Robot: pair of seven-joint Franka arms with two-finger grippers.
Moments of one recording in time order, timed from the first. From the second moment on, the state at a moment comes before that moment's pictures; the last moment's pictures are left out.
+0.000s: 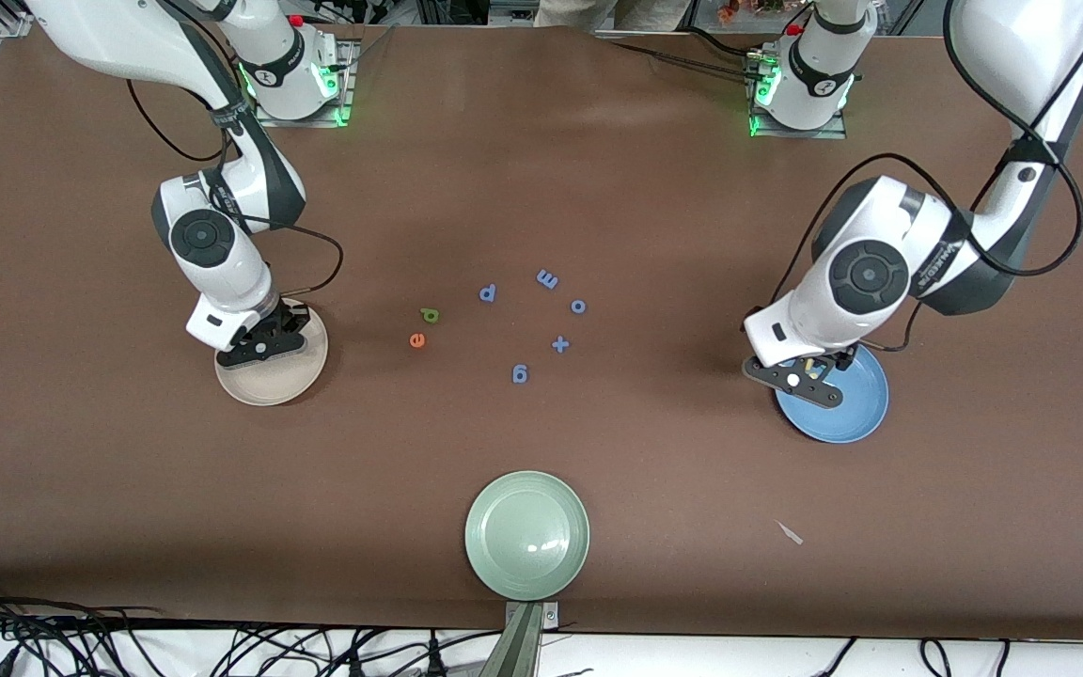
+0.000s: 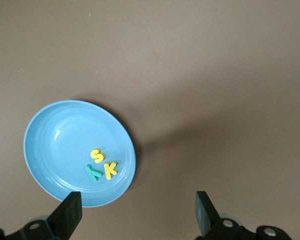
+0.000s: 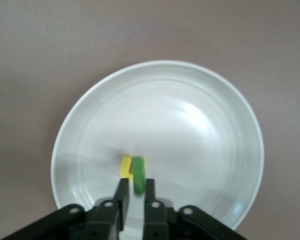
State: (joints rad) left arm 0.28 0.50 -0.71 -1.66 0.44 1.86 -0.15; right arm 0.07 0.36 0.11 -2.20 -0.38 2.55 0.15
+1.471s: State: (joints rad) left arm 0.06 0.18 -0.16 -1.38 0.01 1.49 -0.21; right arm 0.21 0.57 0.32 -1.95 -0.29 2.53 0.71
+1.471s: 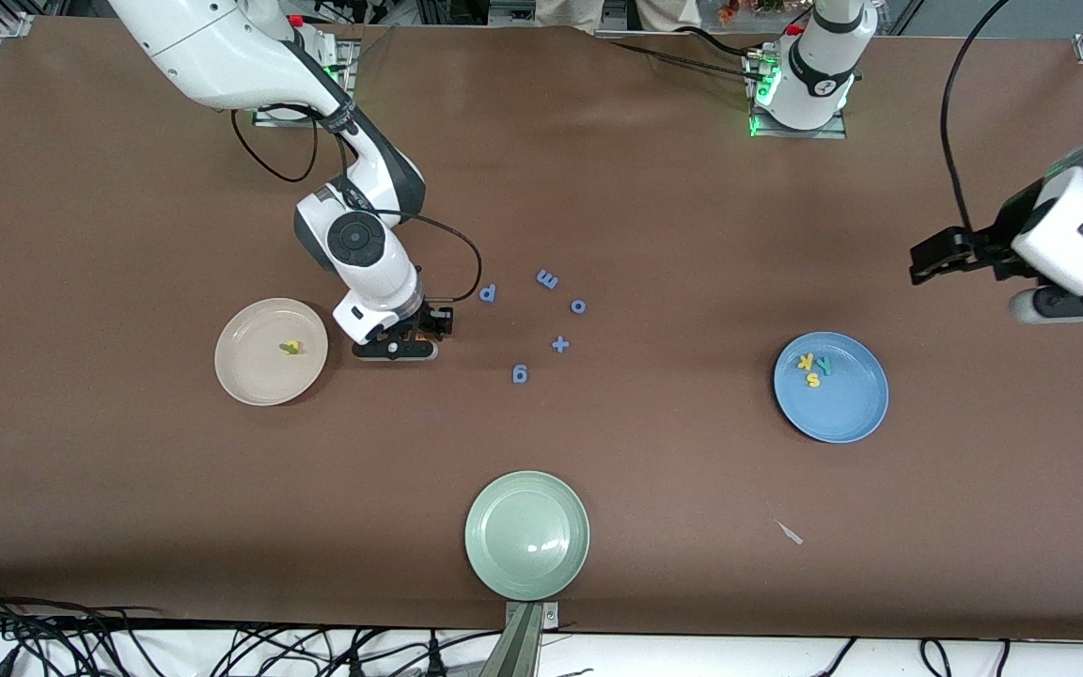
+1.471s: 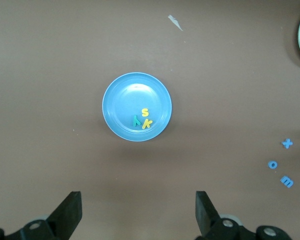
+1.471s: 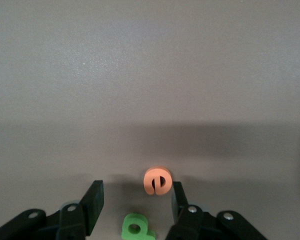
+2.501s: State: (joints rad) left arm -0.09 -0.04 0.00 -1.76 0.01 1.69 -0.17; right arm 0.20 0.58 0.30 -2.02 -0.34 2.63 0.71
